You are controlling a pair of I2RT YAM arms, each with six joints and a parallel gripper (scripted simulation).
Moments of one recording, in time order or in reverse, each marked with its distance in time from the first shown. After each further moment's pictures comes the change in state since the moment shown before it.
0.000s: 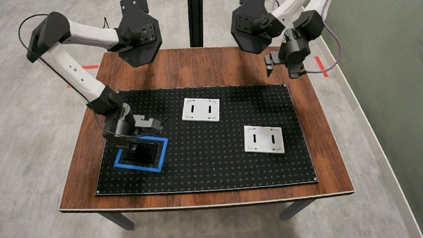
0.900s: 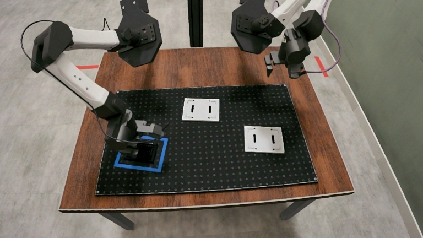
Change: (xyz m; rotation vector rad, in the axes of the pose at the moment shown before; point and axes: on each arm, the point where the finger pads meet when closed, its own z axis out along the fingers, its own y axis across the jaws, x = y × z) left arm 0.000 0.000 0.000 0.000 0.000 0.000; right arm -0.001 -0.004 0.029 0.018 -0.004 0.002
